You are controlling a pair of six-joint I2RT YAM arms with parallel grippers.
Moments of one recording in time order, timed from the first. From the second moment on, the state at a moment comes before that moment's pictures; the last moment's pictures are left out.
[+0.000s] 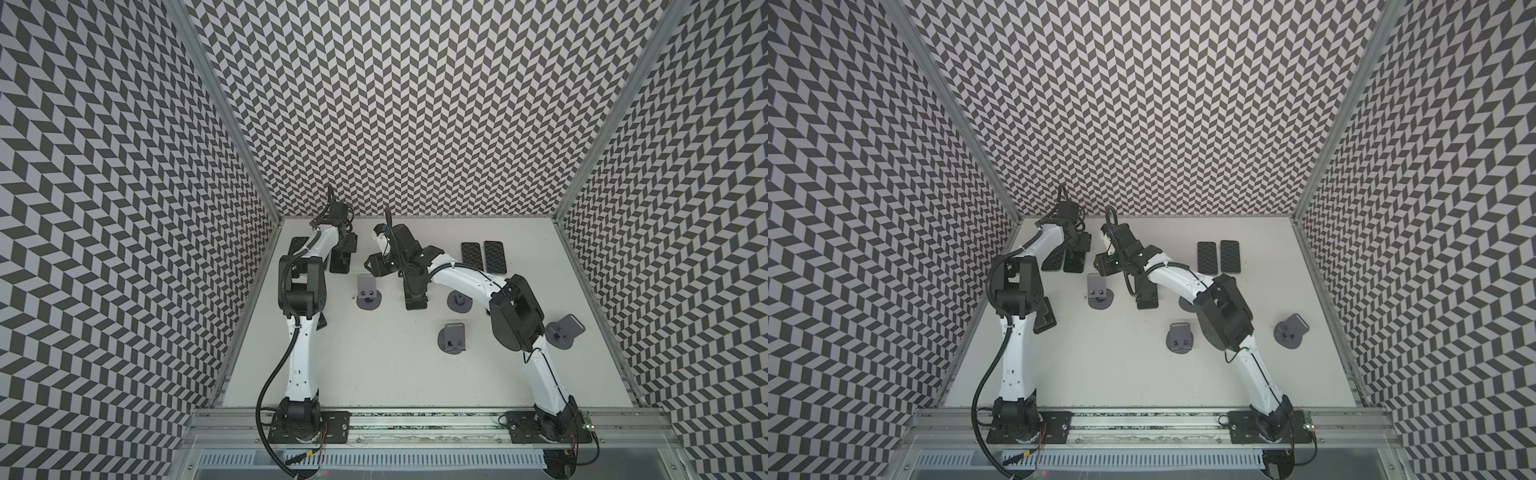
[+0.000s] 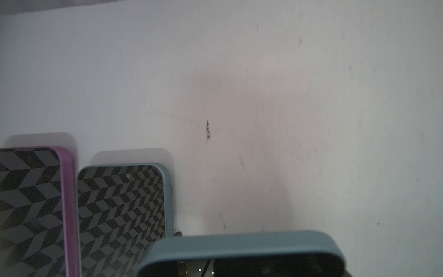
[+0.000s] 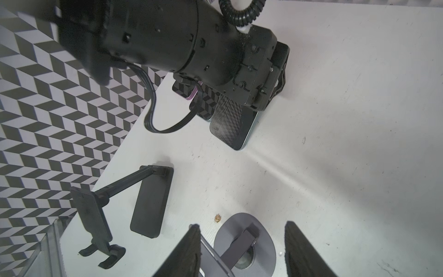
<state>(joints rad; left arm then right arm) -0.08 2.39 2.03 -0.70 -0.12 0.00 0.77 2.26 1.93 -0.34 -0.20 0.37</state>
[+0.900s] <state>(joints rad) -0.07 2.42 2.04 -0.70 -0.11 0.00 0.73 2.26 1.93 -0.34 -0.24 0.39</state>
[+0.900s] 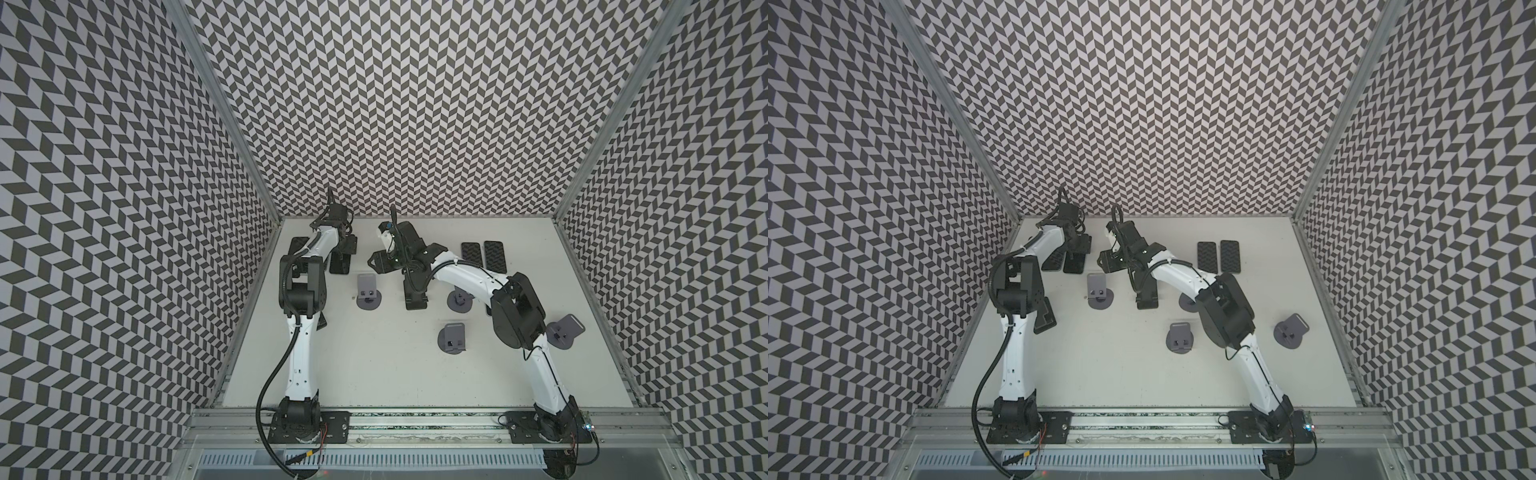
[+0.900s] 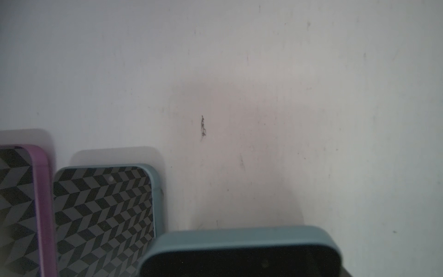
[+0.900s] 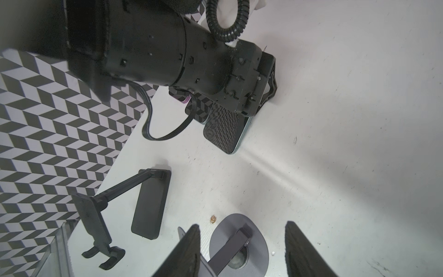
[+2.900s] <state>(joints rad) -0.07 2.45 2.04 -0.58 -0.11 0.00 0.71 2.26 1.93 -0.34 -0.26 0.41</state>
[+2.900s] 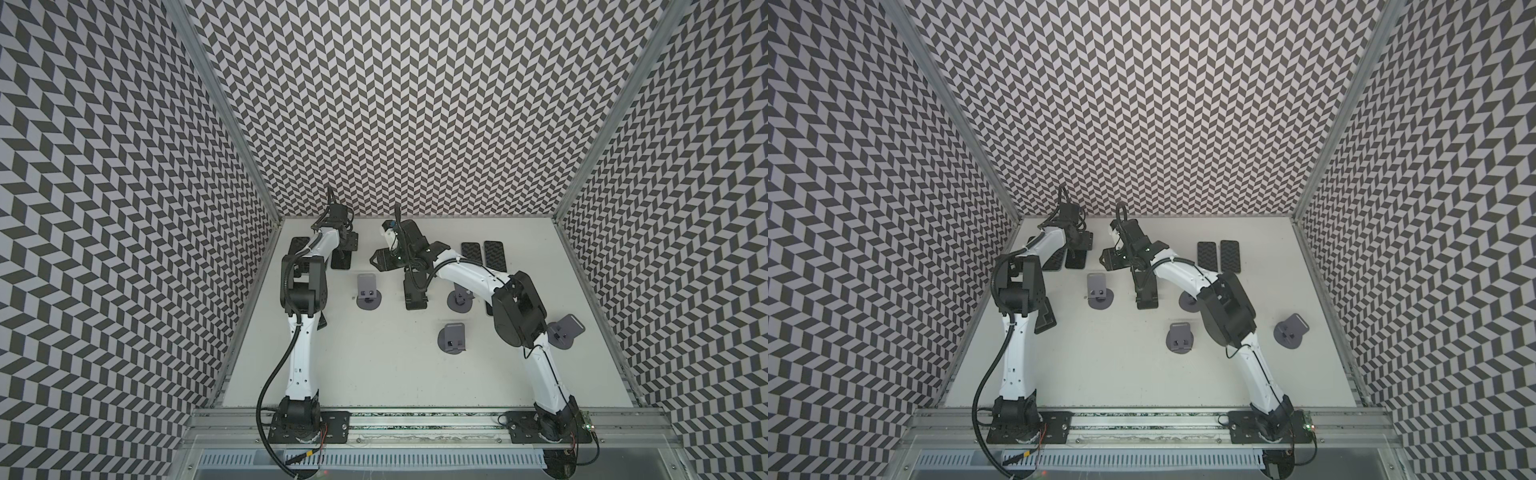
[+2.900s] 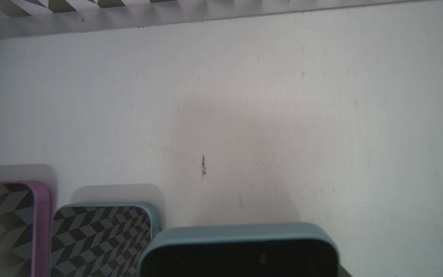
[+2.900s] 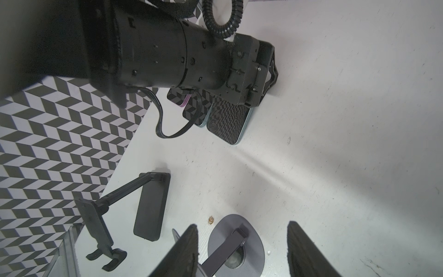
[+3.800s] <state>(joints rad) -0.06 2.44 1.99 -0.53 -0.12 0.01 0.70 2.24 1.92 -0.37 -0.26 0.40</state>
